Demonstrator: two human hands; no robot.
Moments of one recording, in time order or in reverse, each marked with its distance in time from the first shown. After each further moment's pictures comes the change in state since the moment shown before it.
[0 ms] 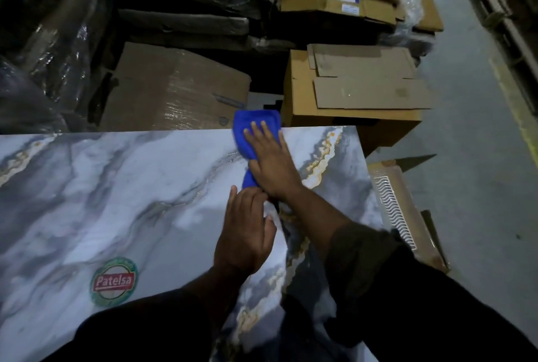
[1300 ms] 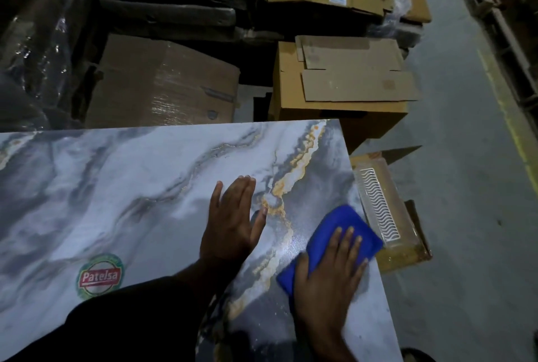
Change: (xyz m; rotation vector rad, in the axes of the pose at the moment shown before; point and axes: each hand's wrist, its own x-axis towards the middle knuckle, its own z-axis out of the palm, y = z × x) left_hand 0.002 0.000 0.005 0.218 -0.014 0.052; right_hand -0.243 -0.010 0.039 -0.085 0.218 0.833
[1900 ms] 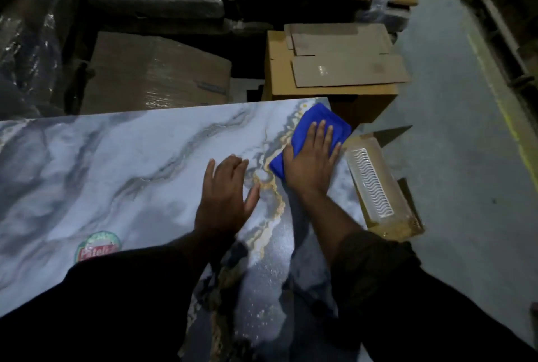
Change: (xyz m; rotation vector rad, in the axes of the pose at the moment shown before) left_hand 0.000 0.002 0.008 0.120 0.078 0.031; right_hand 0.150 -0.063 -0.003 -0.003 0.074 -0.130
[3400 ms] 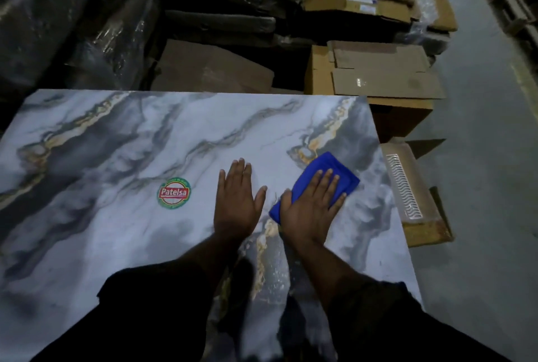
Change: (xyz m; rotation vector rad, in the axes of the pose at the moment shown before) left_hand -0.106 -0.031 -0.039 0.051 -0.022 -0.242; right_hand -0.189 -0.039 0.009 -0.024 -0.018 -0.006
